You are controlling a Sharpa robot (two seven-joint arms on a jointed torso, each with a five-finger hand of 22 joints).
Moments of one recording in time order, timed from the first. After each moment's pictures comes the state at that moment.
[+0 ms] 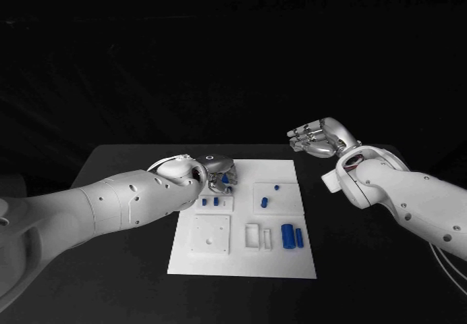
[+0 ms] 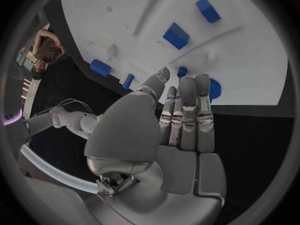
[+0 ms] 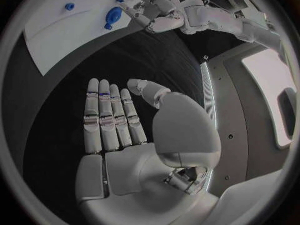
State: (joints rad) left arm 1.32 -0.45 -0.22 1.04 -1.45 -0.22 0.05; left_hand 1.41 -0.13 0.21 -0.09 0.17 1.10 0.10 0.07 0.07 1.13 0.08 0.06 0.06 1.26 -0.03 1.06 0.33 0.07 1.22 -0.05 0.30 1.31; right arm 1.04 -0.75 0.36 1.36 -1.06 -0.42 0.04; right_hand 1.23 -0.18 0.63 -0.12 0.42 1.07 0.15 0.06 0.06 1.16 0.12 0.07 0.06 1.20 0.10 0.07 0.06 0.12 1.14 0.10 0.07 0.07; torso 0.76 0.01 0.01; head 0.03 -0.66
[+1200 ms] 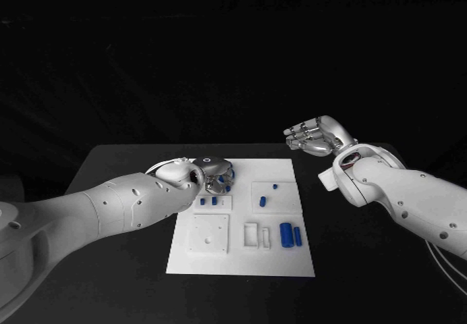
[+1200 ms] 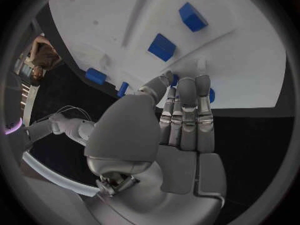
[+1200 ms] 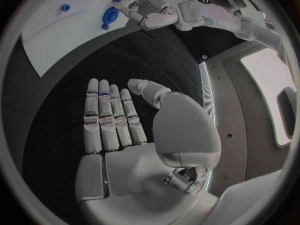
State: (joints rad) left arm 1.29 -0.42 -0.22 0.97 -1.49 -0.24 0.07; left_hand 1.40 -0.13 0.33 -0.08 0.19 1.07 0.10 0.07 0.07 1.15 0.07 0.06 0.06 1.28 -0.03 1.10 0.32 0.09 1.22 -0.05 0.39 1.31; right arm 1.04 -0.75 0.36 1.37 -1.05 -0.43 0.04; right_hand 1.23 -0.19 0.63 -0.12 0.42 1.07 0.15 0.06 0.06 1.15 0.12 0.07 0.06 1.20 0.10 0.07 0.06 0.12 1.14 0.10 0.07 0.07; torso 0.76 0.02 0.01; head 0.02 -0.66
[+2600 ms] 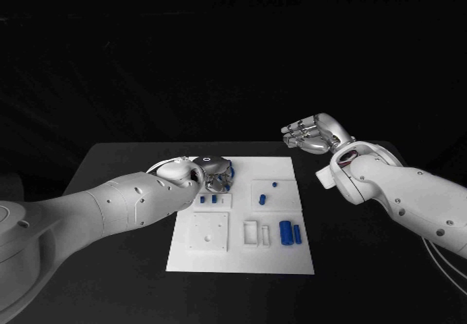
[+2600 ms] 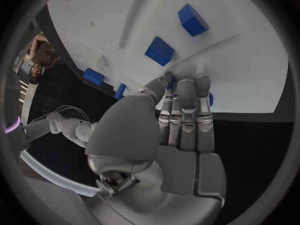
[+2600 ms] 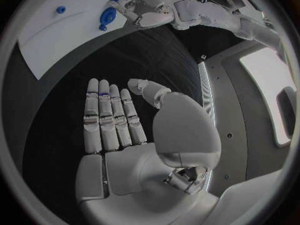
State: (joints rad) left arm 1.28 -0.40 -0.22 0.92 -1.47 -0.23 0.08; left_hand 1.40 -0.07 0.31 -0.07 0.17 1.17 0.09 0.07 0.07 1.26 0.05 0.06 0.06 1.30 -0.04 1.13 0.32 0.09 1.22 -0.05 0.43 1.31; right arm 1.04 -0.74 0.36 1.37 -1.05 -0.42 0.03; right_hand 1.23 -0.19 0.63 -0.12 0.42 1.07 0.15 0.06 0.06 1.15 0.12 0.07 0.06 1.20 0.10 0.07 0.06 0.12 1.14 0.10 0.07 0.07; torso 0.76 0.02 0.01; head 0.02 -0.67
